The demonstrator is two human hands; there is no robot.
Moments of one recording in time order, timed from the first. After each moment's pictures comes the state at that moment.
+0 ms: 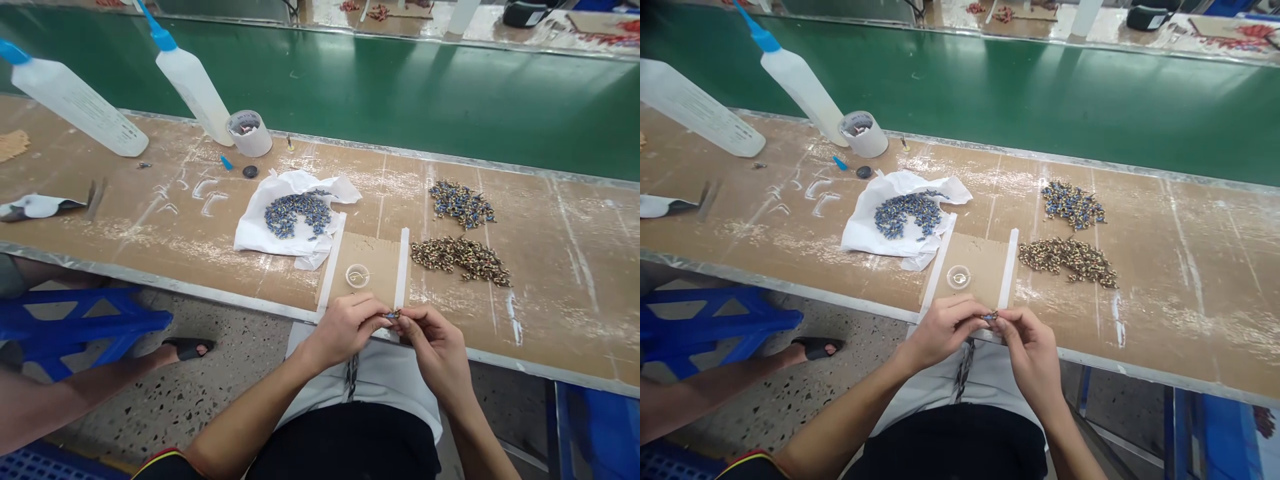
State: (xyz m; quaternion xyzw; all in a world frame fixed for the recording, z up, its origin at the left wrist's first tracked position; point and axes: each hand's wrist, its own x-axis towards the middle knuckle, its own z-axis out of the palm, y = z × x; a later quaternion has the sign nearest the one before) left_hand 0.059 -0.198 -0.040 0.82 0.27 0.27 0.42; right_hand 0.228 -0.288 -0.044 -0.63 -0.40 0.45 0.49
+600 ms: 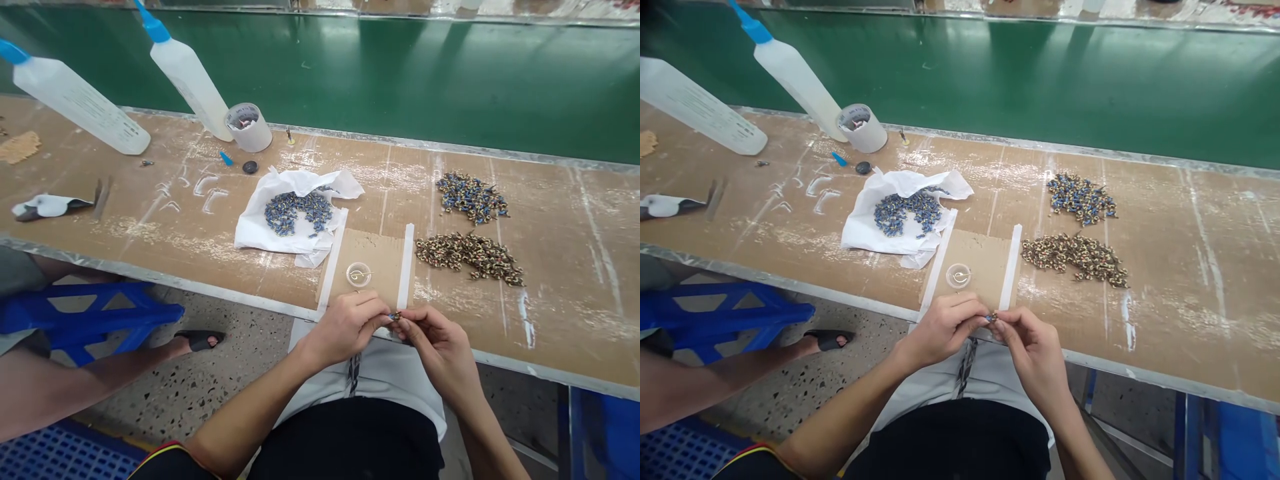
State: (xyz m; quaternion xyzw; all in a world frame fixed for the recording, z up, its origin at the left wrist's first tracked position) left_hand 0.060 -0.196 -0.038 0.85 0.27 0.22 0.39; right_hand 0.236 -0.286 -0.045 -0.61 -0.42 0.49 0.46
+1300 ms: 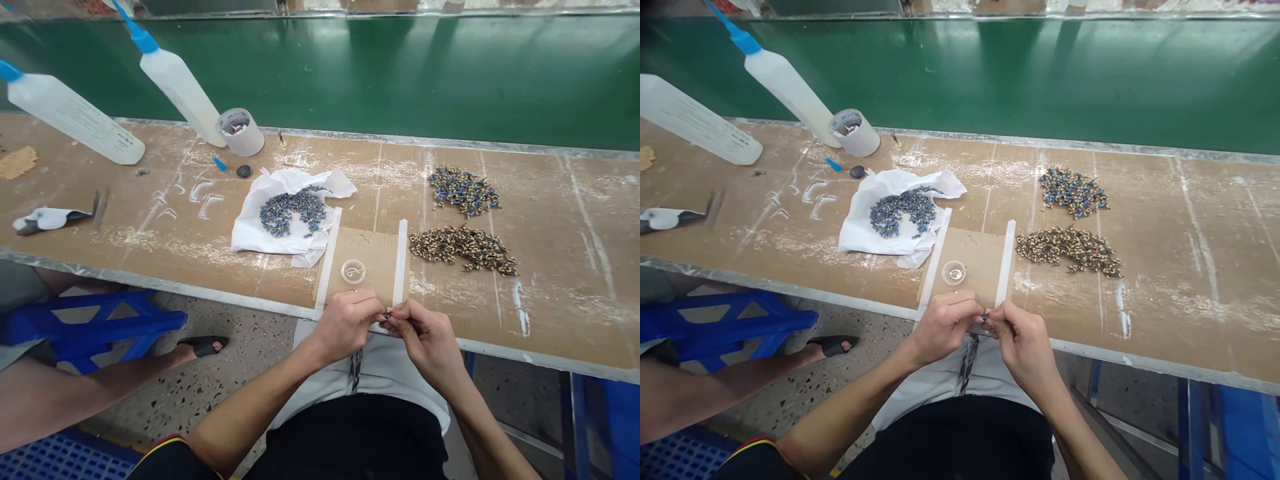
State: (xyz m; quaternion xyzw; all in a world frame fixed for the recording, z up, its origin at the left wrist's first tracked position) left_hand 0.062 -0.199 -0.046 0.86 0.27 0.22 0.36; right_hand 0.234 -0.281 -0.050 -0.60 -0.52 0.44 0.41
